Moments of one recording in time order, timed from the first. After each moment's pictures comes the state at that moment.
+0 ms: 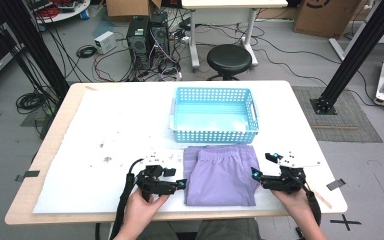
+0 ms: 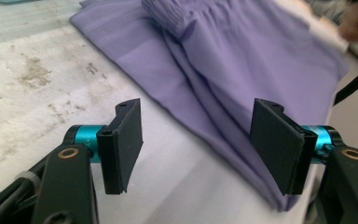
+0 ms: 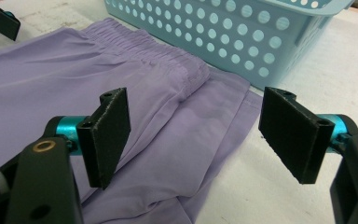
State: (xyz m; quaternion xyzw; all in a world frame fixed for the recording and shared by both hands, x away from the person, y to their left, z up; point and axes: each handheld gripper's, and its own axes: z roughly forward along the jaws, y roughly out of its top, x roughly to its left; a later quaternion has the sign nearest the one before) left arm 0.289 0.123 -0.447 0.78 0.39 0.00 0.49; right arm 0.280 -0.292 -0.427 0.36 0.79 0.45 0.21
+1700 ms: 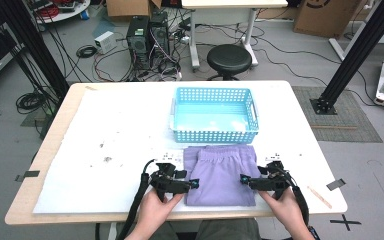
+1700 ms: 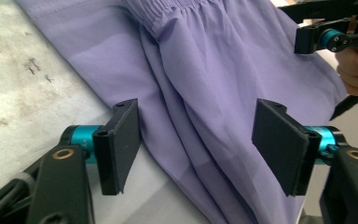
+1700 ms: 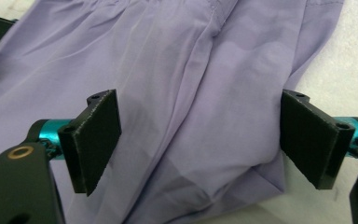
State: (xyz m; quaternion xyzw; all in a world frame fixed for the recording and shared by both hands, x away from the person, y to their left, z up) left arm 0.293 0.085 -0.453 0.77 0.42 -0.02 0.47; right arm 0.292 -0.266 -0.447 0.50 0.77 0.39 0.05
